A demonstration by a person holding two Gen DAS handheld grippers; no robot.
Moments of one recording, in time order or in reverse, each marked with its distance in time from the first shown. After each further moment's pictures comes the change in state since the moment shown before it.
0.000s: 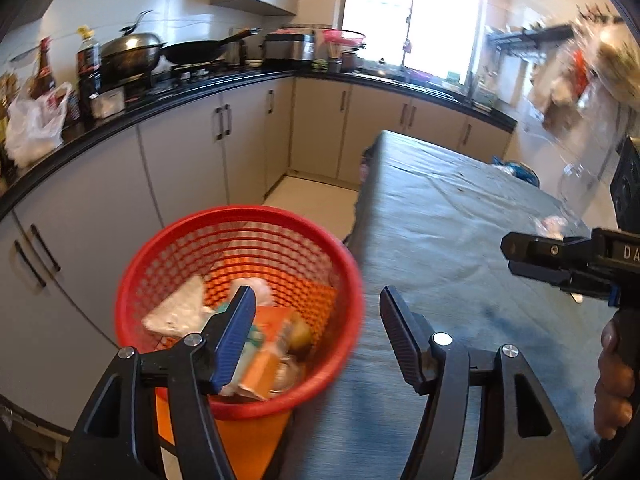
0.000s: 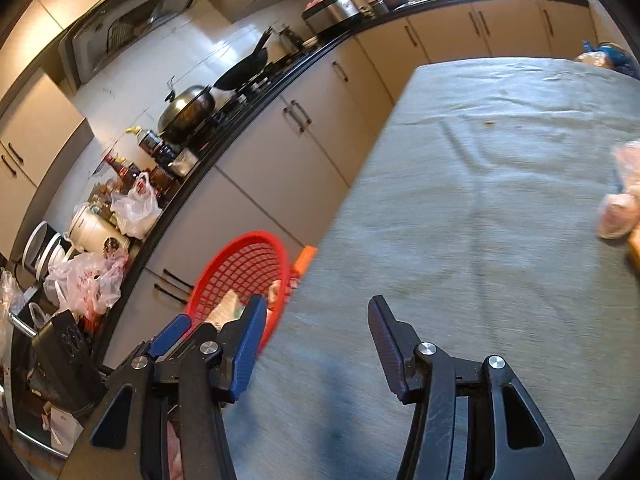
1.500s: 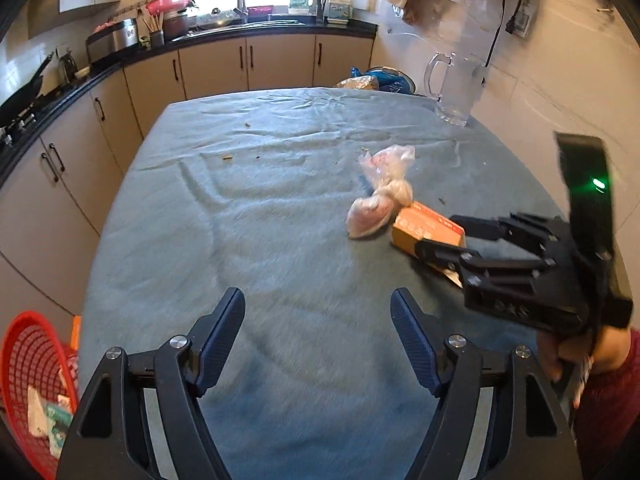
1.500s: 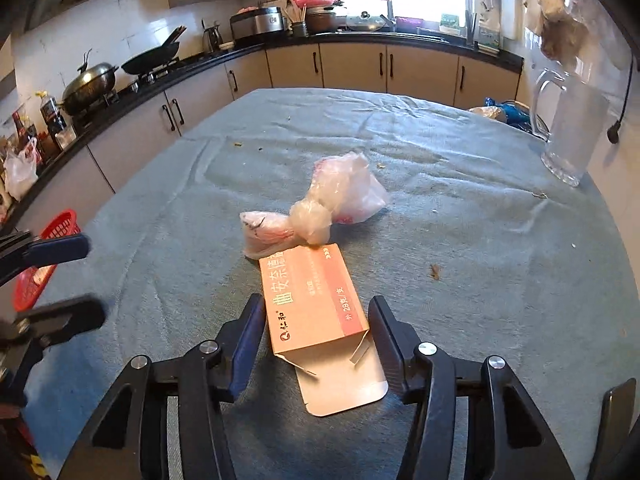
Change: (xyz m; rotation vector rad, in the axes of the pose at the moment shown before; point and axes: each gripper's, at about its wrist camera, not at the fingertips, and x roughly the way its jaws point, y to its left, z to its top) left arm 0.074 -0.231 0.042 0.360 0.238 -0.337; right arm -0.084 -0.161 0.012 -0.177 -0.058 -0.443
